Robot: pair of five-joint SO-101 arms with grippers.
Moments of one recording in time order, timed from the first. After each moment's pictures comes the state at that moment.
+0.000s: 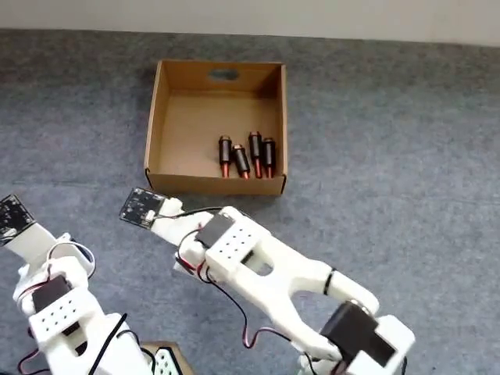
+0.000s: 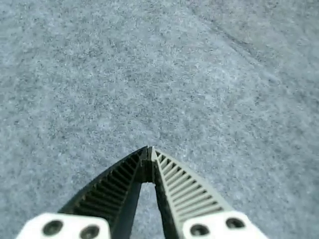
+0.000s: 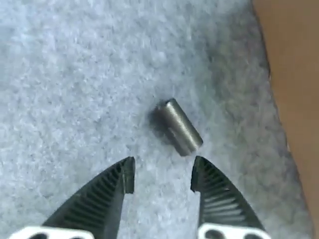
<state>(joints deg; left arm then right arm) -44.4 -61.5 84.5 35.2 5.1 -54.7 -4.6 30.2 50.9 21.7</state>
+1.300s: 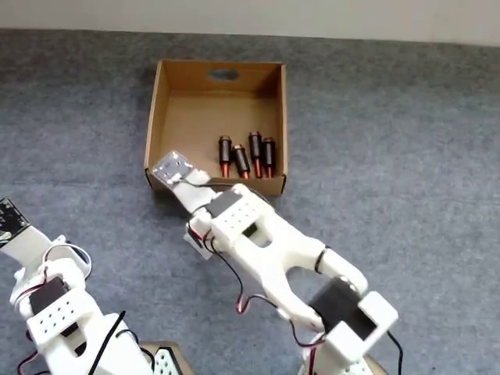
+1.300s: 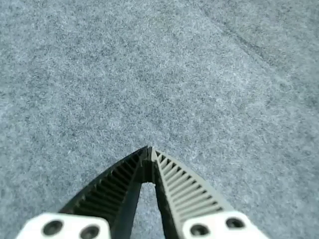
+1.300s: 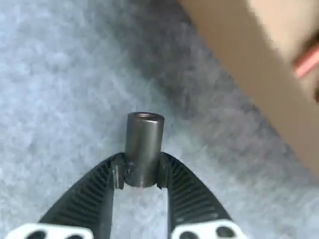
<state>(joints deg) -46.4 -61.5 84.5 35.2 5.2 -46.9 2.9 26.1 51.4 7.7</state>
